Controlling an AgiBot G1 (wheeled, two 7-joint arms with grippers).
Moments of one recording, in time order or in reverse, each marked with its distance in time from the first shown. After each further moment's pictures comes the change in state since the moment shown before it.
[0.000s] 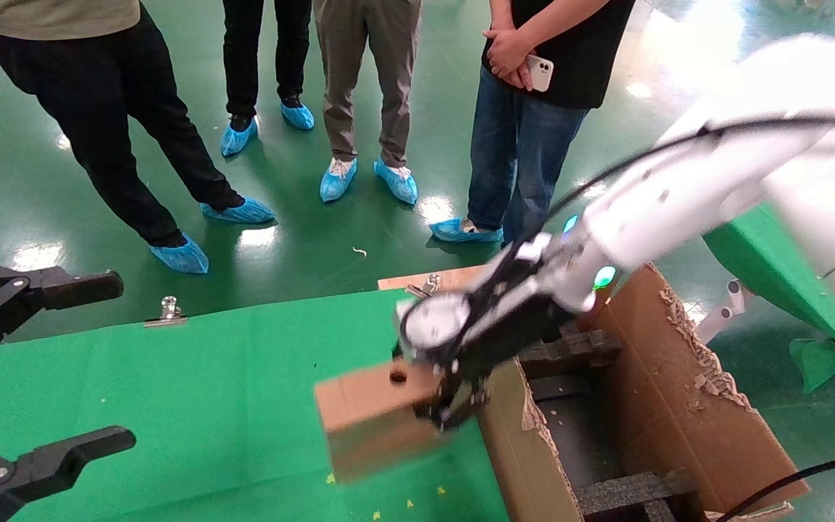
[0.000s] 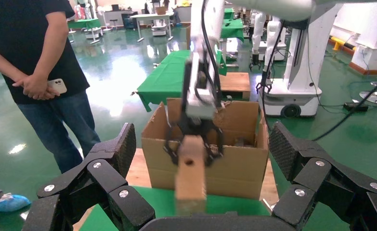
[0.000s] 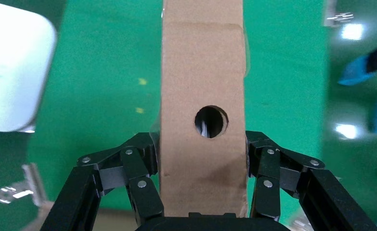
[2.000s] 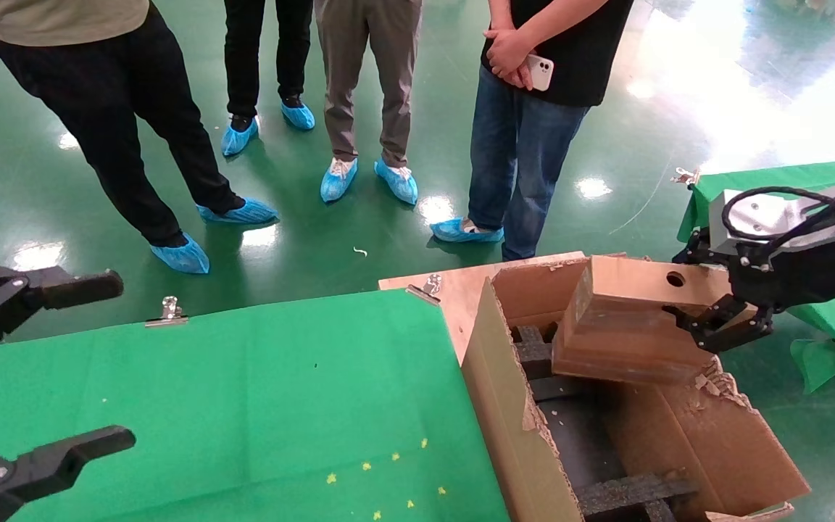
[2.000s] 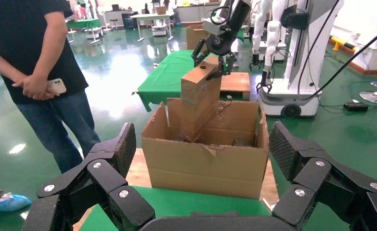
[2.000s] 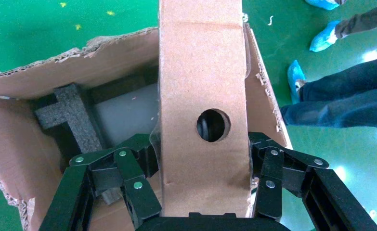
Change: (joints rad) left arm 0.000 0.000 0.000 0.000 -0.001 0.000 0.000; right arm 0.388 0.547 -0.318 0.008 0.043 0.015 0.072
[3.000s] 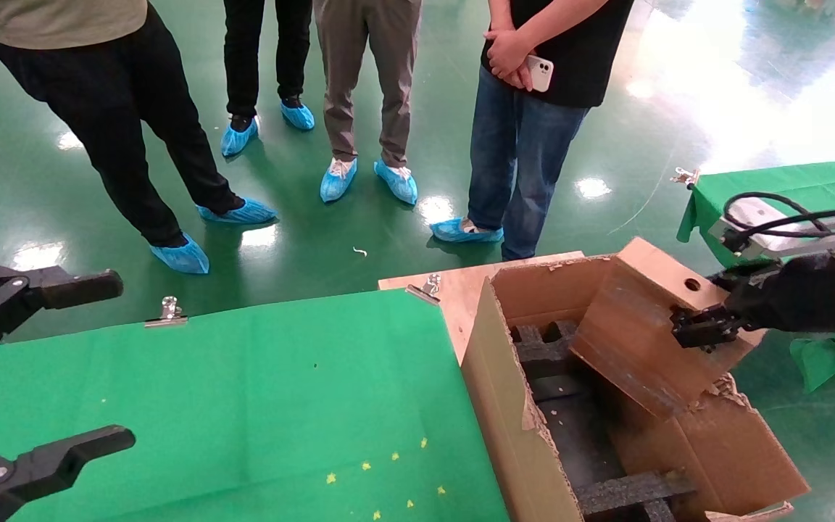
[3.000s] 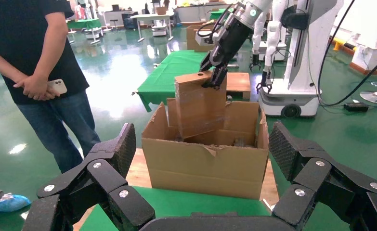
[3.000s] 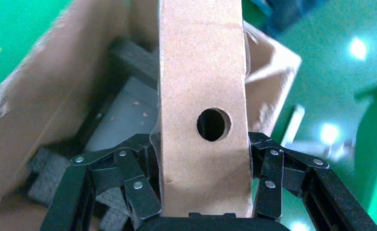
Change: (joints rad) left arm 0.000 0.000 0.000 0.000 0.000 0.000 0.000; right arm -0.192 0.185 -0.079 0.373 -0.149 0.425 0.840
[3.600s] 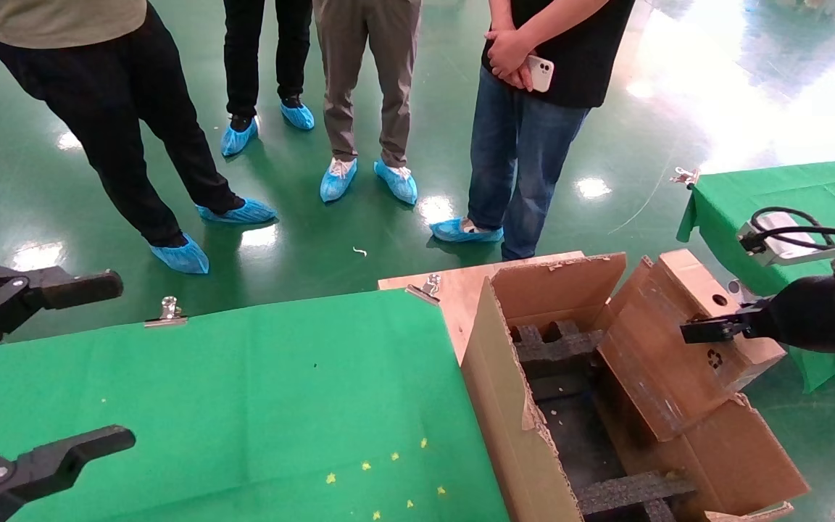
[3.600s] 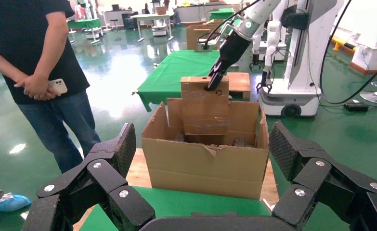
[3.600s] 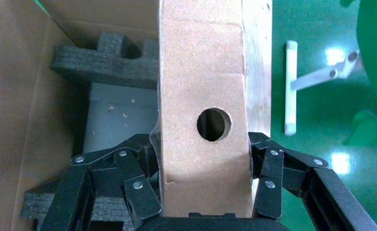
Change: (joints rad) left arm 0.000 0.000 0.000 0.000 0.000 0.000 0.000; right arm -0.083 0.006 -0.062 0.073 -0.170 0.122 0.538
